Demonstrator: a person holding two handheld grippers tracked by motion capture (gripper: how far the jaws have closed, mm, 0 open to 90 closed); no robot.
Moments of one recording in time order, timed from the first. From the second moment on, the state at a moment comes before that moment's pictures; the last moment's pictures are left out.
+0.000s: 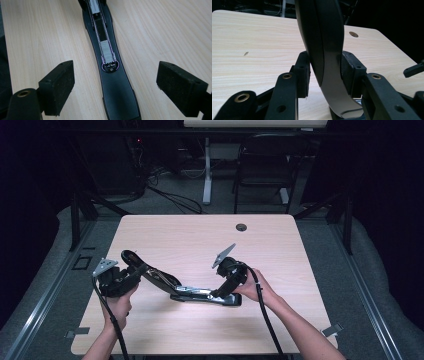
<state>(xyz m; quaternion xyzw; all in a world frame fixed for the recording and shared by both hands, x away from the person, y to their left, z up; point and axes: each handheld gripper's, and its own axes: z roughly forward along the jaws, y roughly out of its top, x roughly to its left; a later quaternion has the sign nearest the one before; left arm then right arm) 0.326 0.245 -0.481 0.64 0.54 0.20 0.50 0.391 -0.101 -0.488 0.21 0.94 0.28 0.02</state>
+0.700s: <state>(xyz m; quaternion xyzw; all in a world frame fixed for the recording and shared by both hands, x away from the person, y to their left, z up) 0.327 0.235 -0.476 0.65 0.52 0.23 0.50 0.390 -0.117 -0.484 0.23 0.93 0.28 0.04</state>
